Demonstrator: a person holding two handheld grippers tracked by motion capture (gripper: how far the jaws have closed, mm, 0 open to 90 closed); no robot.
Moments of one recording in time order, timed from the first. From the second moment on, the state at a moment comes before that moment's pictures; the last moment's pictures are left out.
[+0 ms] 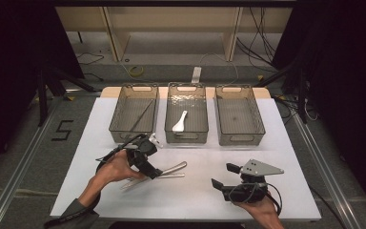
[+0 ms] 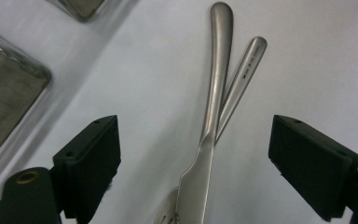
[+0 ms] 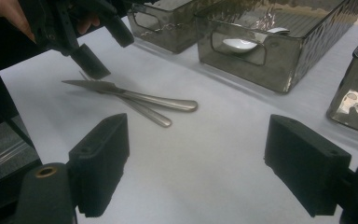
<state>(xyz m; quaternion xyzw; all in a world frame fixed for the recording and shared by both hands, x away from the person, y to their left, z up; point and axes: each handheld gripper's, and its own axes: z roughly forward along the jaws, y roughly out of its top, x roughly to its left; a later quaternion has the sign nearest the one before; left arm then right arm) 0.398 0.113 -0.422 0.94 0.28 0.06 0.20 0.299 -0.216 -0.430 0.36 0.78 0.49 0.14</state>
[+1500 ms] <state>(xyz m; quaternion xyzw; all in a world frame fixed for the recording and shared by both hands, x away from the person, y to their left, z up) 0.408 0.084 -0.455 0.95 0.27 0.02 0.16 0.298 -0.215 -0.431 0.36 0.79 0.48 0.14</state>
